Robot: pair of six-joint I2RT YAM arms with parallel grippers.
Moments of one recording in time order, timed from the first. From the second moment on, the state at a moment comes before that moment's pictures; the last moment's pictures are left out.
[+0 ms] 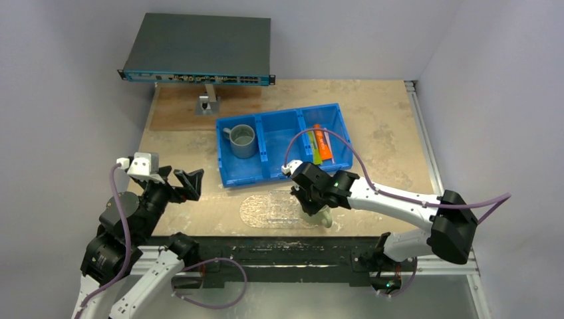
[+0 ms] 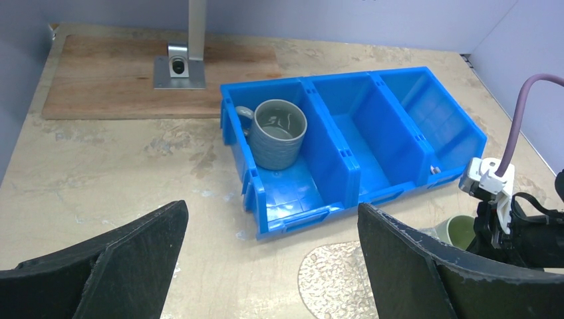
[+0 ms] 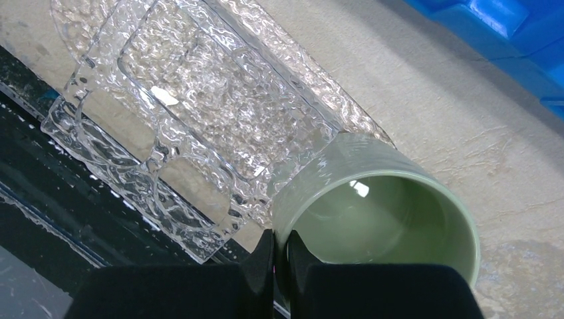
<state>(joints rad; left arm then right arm) -0.50 0.31 0.94 -0.77 -0.29 -0.27 1.01 1.34 0.92 -0.67 0.08 0.28</state>
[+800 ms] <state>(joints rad) -0.50 0.31 0.94 -0.77 -0.29 -0.27 1.02 1.31 0.91 -0.64 0.09 0.30</state>
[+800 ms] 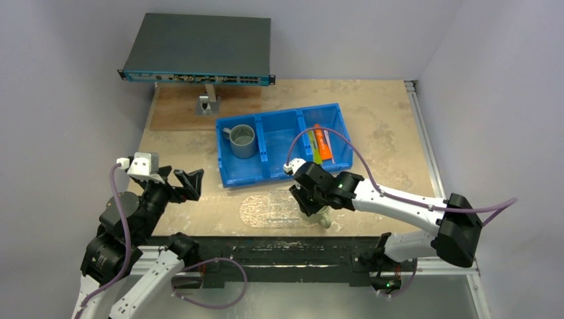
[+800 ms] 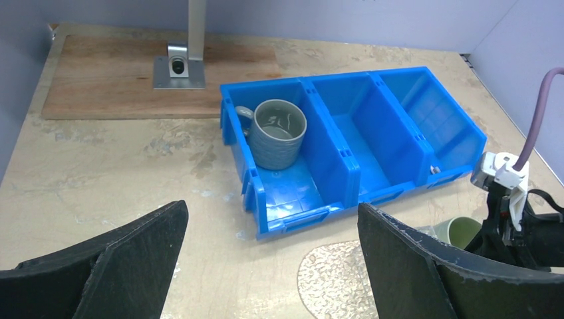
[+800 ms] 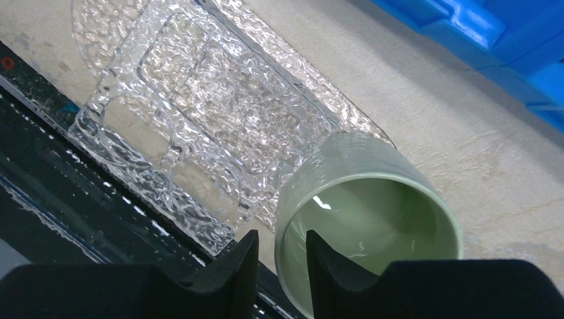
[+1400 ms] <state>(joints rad) -0.50 0.46 0.94 -0.77 -0.16 -0.27 1.02 1.19 1.06 -0.66 0.17 0.28</state>
